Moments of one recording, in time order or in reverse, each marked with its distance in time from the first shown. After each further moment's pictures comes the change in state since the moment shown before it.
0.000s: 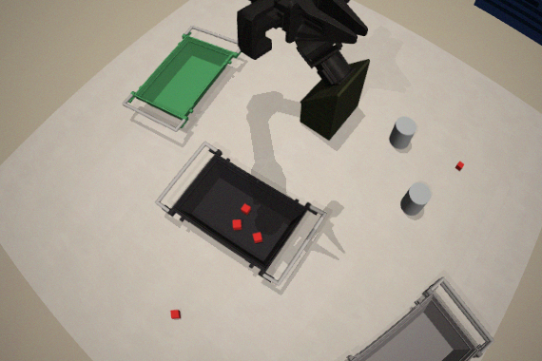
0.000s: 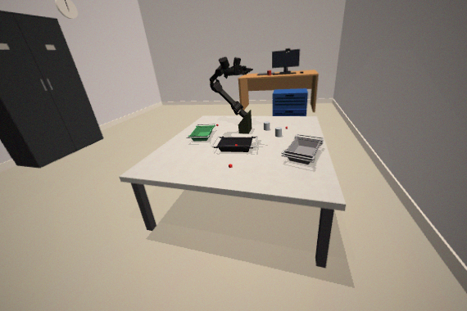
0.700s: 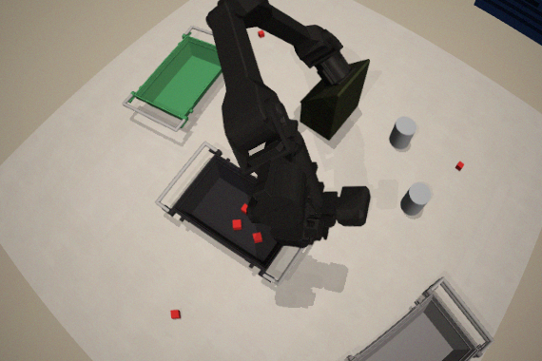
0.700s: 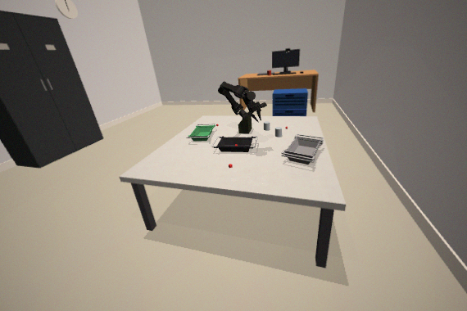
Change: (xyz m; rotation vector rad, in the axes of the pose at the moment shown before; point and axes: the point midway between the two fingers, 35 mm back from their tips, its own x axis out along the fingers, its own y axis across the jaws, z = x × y) arm 0.069 -0.068 -0.316 1.008 1.005 -0.585
